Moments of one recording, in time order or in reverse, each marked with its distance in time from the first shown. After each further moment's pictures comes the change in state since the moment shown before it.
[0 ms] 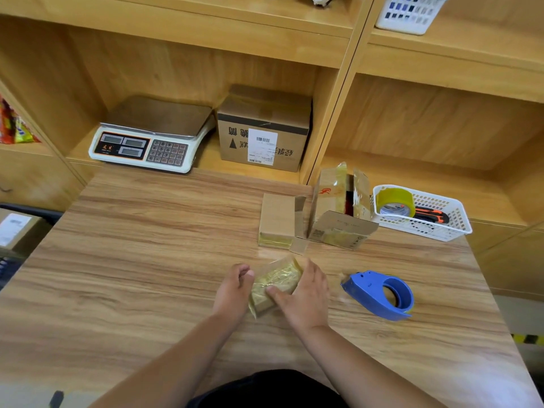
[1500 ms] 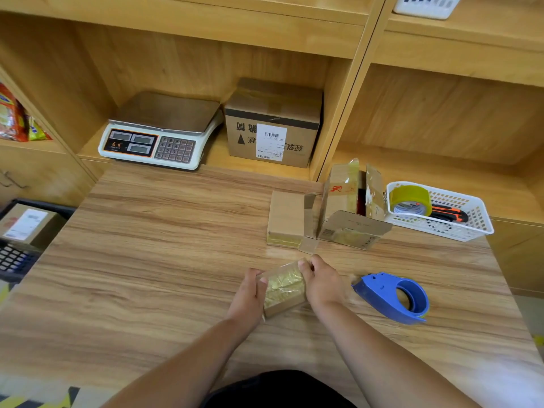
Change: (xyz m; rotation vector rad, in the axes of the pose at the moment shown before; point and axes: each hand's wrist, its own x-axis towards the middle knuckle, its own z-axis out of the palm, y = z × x) left_hand -0.007 -0.001 0.009 0.026 -0.156 0.068; right_hand 0.047 0.012 0.000 0.058 -0.054 0.061
